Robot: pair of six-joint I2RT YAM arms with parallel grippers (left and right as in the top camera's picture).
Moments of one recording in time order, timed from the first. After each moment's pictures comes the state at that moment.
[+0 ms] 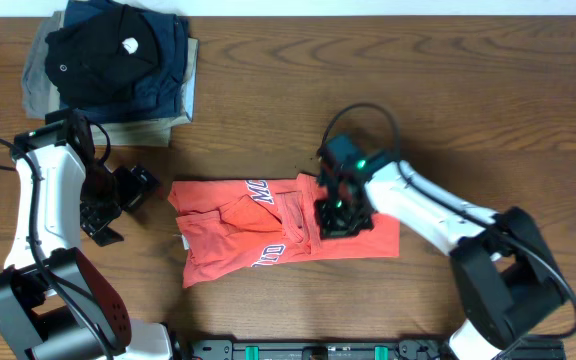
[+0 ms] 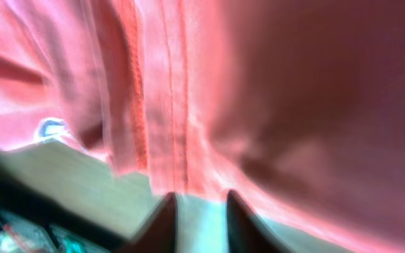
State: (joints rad) left arm 0.34 1.64 1.23 -1.29 0.19 -0.45; right arm 0.57 1.79 1.17 -0.93 -0.37 0.43
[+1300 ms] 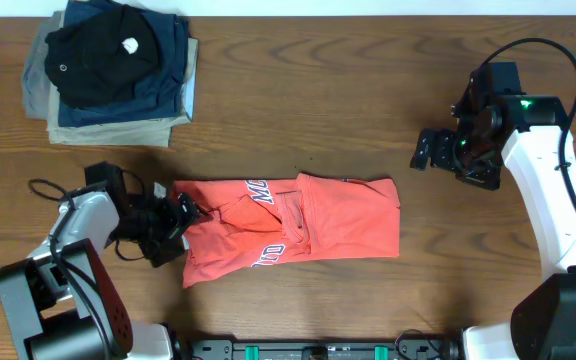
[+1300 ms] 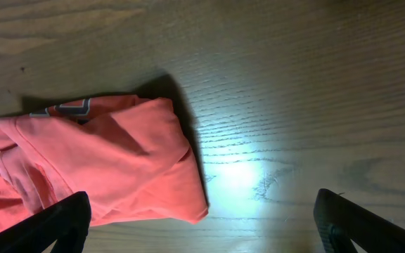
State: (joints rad) left arm 0.32 1.62 0.76 -0.82 0.62 -0.24; right arm 0.02 1.62 1.38 -1.20 -0.16 0.30
